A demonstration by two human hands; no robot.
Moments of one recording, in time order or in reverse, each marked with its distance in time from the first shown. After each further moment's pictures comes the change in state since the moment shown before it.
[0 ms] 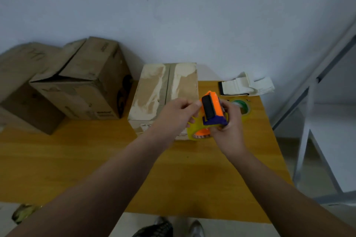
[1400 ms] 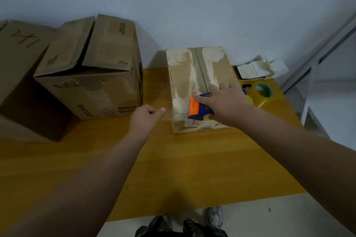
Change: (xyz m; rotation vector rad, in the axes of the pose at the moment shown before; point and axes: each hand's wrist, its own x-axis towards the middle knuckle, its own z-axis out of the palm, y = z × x) left_hand 0.069 -0.202 -0.198 0.376 0.176 -0.153; right_hand 0.044 -0.101 0.153 -1.452 -0.766 -0.302
